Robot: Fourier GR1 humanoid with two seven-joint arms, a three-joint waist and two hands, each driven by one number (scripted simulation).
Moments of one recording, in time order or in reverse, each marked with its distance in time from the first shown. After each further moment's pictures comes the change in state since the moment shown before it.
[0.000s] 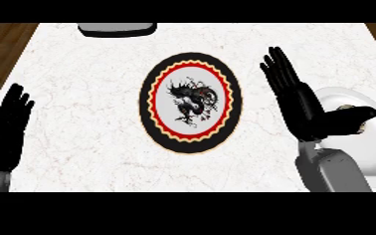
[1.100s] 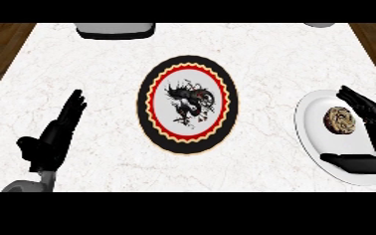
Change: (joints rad) left arm -0.070 -0.138 -0.125 0.215 -0.100 -0.257 -0.266; right arm 0.227 -0.322 -0.253 0.290 0.170 0.304 -0.634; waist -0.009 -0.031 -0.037
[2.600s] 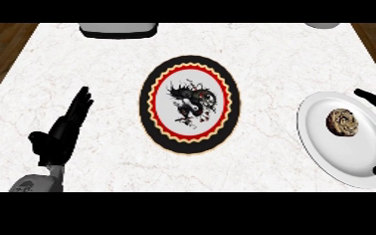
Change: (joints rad) left arm -0.030 -0.091 0.074 0.035 -0.110 -0.064 0.016; right arm -0.081 -0.274 0.052 0.081 0.543 0.133 0.358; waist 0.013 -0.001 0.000
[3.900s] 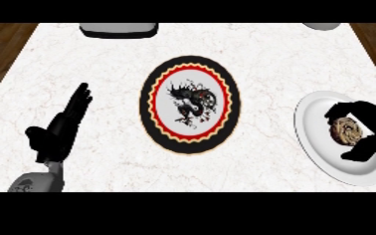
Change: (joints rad) left arm -0.005 -0.079 0.119 -0.039 -0.105 -0.090 0.066; right arm -0.253 0.192 0.003 0.461 0.369 -0.096 -0.215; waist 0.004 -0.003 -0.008
